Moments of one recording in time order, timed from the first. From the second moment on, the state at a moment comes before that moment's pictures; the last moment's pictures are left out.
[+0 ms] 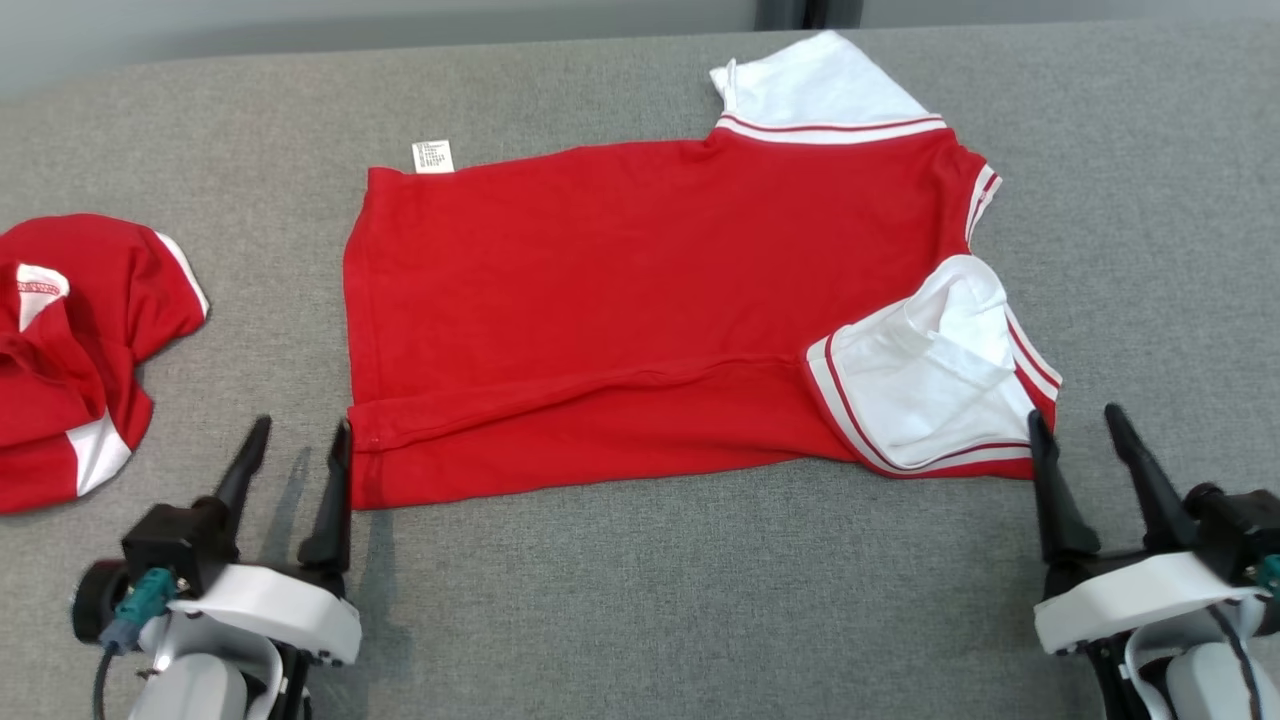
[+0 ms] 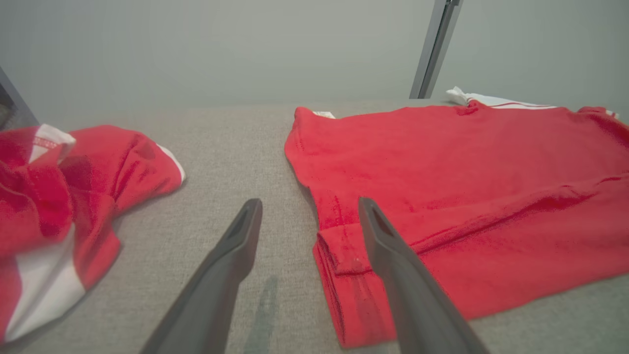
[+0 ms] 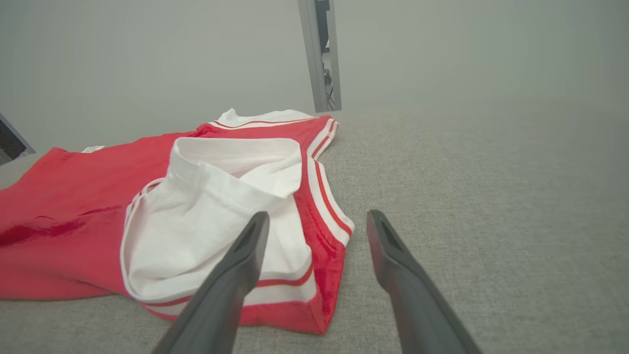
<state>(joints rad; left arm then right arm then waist) -0.18 0.22 -0.10 0.30 -0.29 -0.05 -0.26 -0.16 -0.16 0.05 0.25 0.30 0.13 -0.25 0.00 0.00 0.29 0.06</state>
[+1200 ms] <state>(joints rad) -0.24 0.27 -0.21 0.45 -0.70 -0.13 -0.04 -0.08 -0.17 0.15 0.24 0.44 0.13 -0.24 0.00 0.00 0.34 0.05</state>
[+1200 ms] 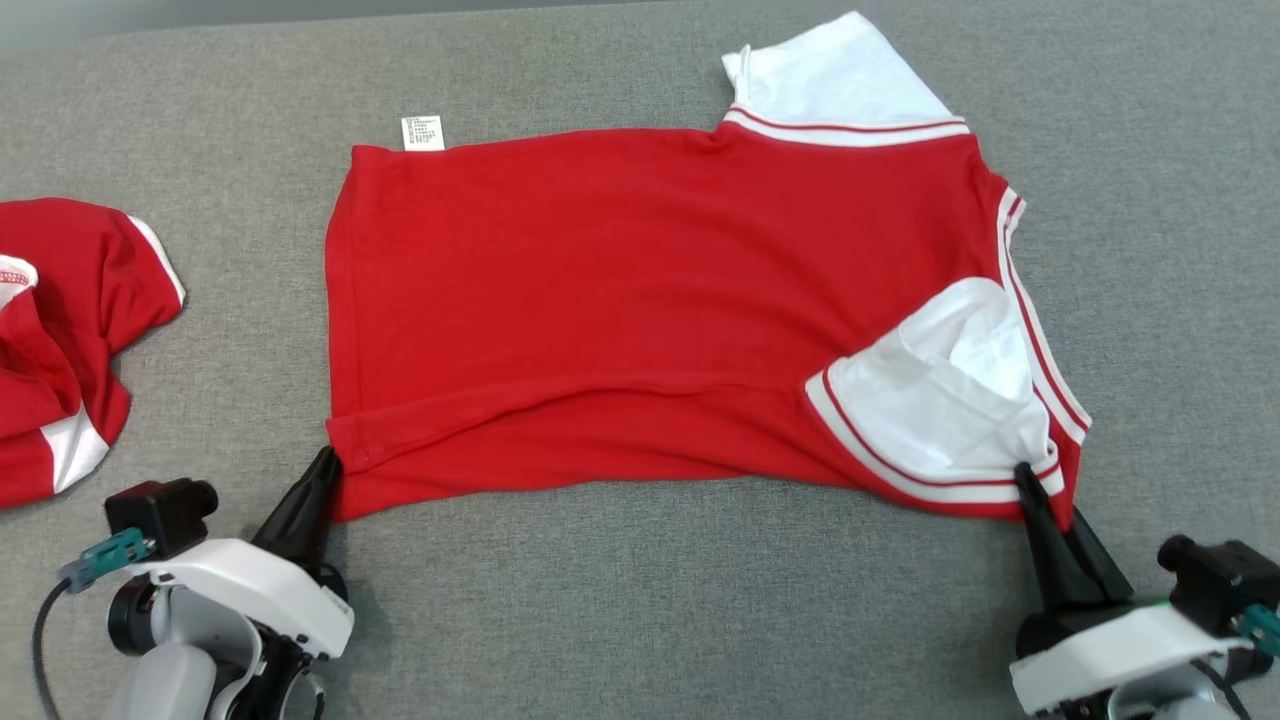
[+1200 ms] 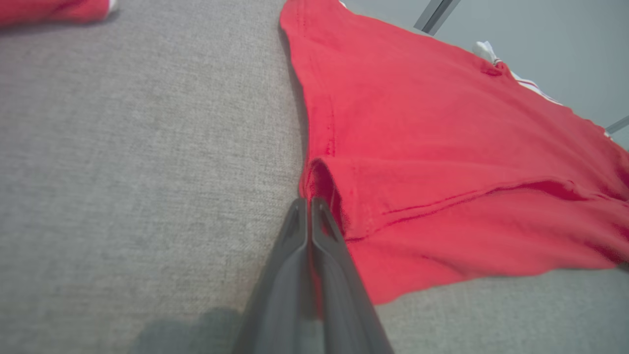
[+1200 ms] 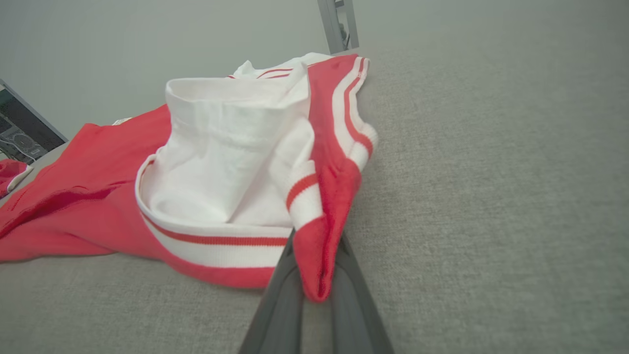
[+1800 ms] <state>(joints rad) -0.05 0.31 -0.20 0.17 -0.72 -0.02 0.04 0.11 -0.08 0.06 0.08 0.39 0.13 -0.11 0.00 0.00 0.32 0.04</state>
